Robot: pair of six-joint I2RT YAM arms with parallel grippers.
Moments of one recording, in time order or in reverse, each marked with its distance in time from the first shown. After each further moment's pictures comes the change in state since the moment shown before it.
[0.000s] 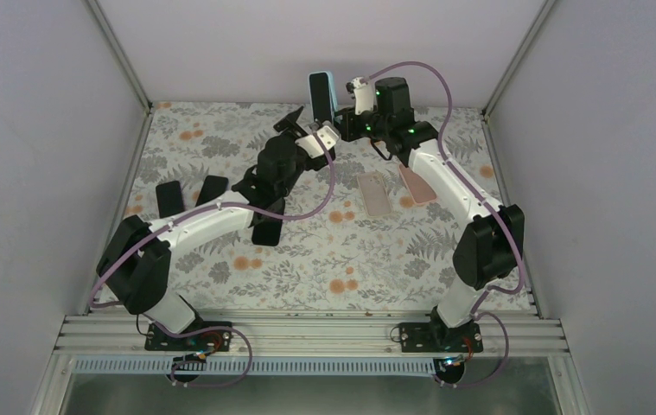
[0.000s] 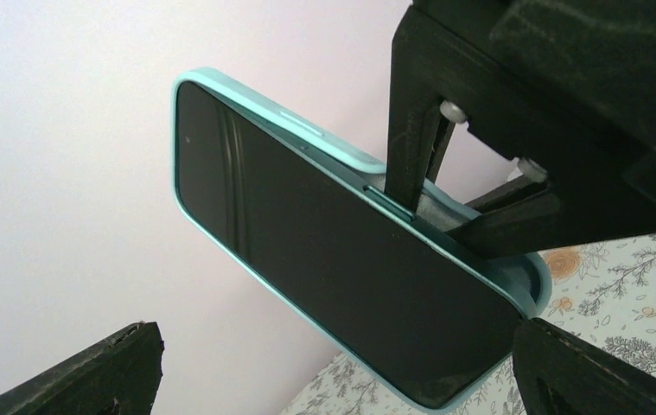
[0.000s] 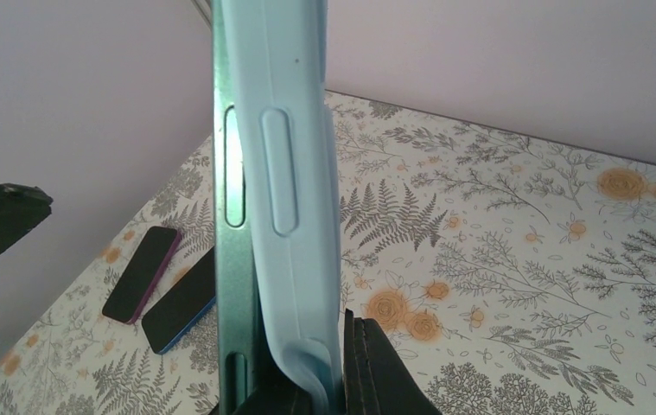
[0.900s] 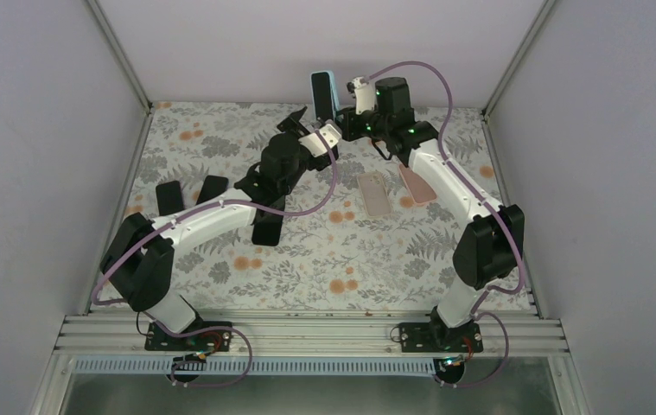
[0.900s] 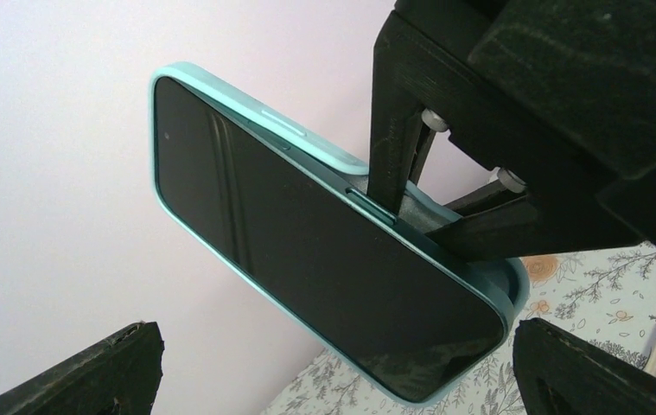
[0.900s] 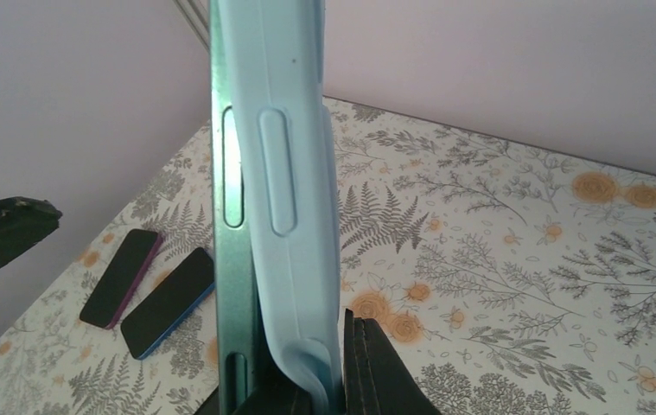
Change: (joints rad) left arm -0.002 0.023 0.036 -0.037 0.023 -0.039; right arm -0.004 0.000 0.000 0.000 0.031 -0.013
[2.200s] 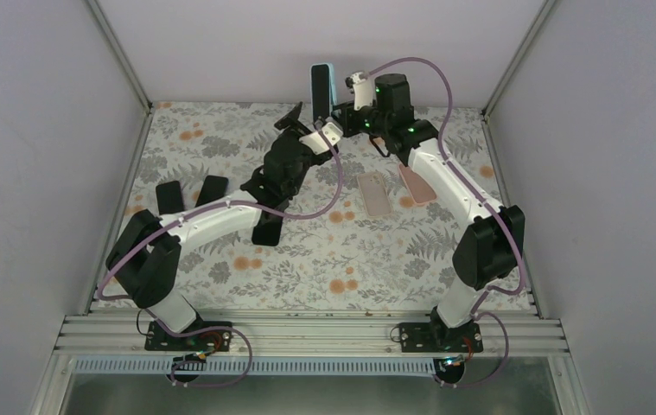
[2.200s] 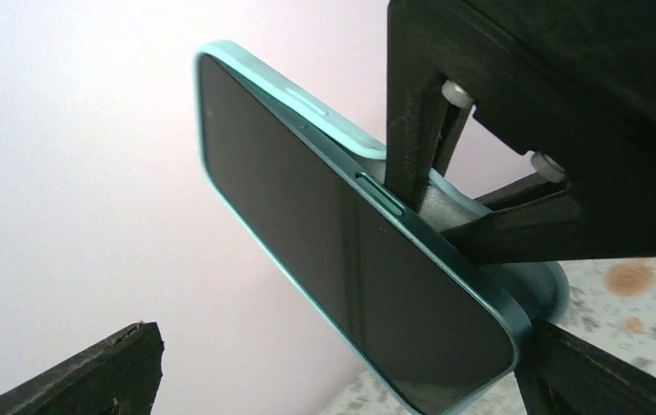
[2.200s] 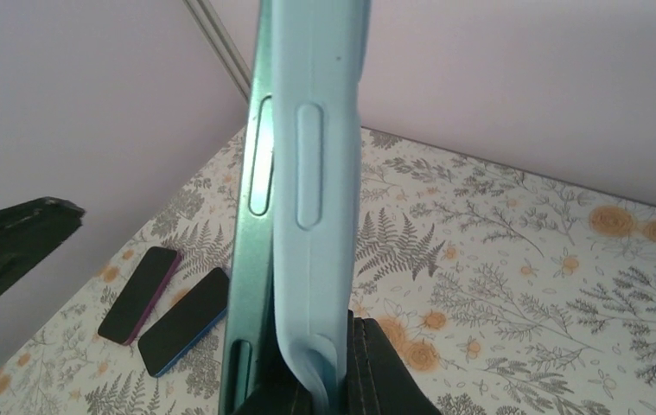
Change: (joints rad) left arm -0.016 0.031 -0.001 0.114 -0.138 0.072; right arm 0.014 0.000 0.021 0.024 -0.010 0.005
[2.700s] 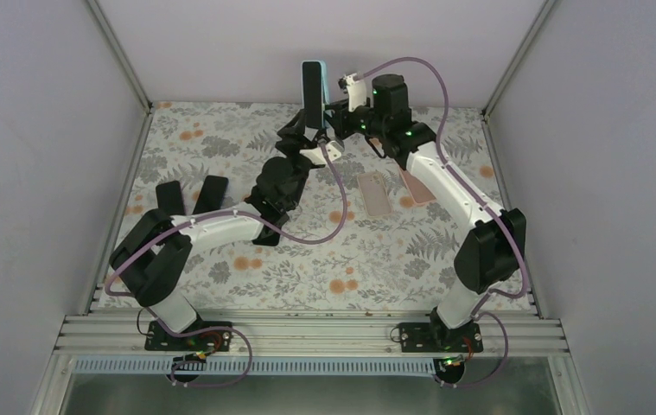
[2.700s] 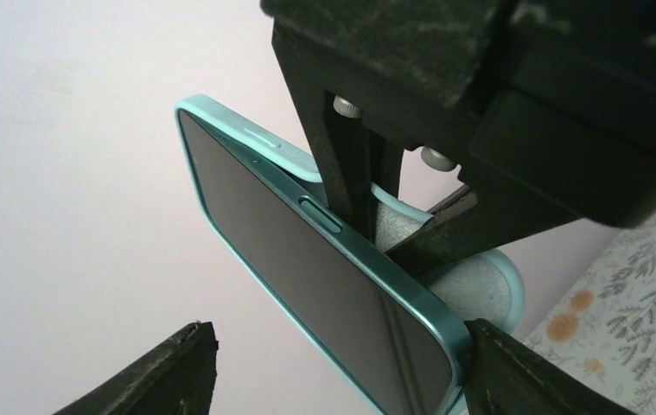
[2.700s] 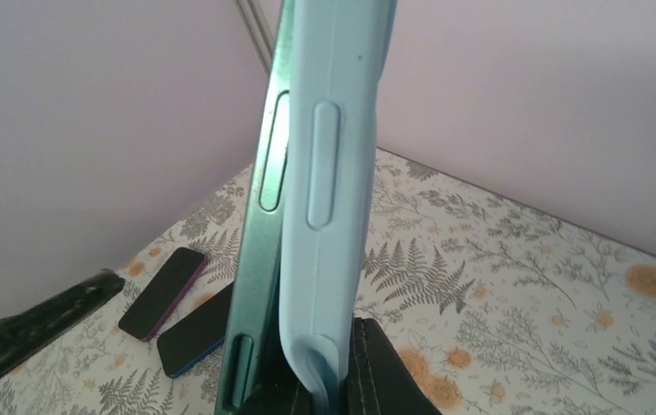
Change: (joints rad) left arm -0.023 0.014 -0.152 0.397 -0.045 0.319; right arm 0.024 -0.018 -0.020 0.061 -0.031 -0.053
